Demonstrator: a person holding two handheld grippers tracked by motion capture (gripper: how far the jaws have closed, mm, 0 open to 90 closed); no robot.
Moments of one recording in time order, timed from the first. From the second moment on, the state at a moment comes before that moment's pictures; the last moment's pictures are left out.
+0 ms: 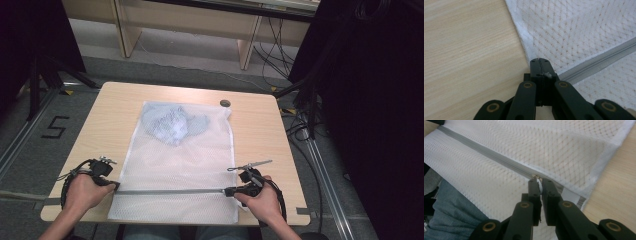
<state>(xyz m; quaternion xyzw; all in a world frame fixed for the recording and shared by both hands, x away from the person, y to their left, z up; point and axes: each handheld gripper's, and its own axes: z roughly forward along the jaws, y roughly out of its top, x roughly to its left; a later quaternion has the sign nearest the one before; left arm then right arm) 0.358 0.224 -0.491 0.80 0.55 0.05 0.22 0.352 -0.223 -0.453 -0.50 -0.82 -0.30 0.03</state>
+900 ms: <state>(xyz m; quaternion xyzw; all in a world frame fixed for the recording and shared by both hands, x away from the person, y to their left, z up) 0.357 0.225 -0.491 0.80 0.55 0.06 0.22 0.351 -0.244 -0.460 -0.52 -0.81 -0.28 0.03</state>
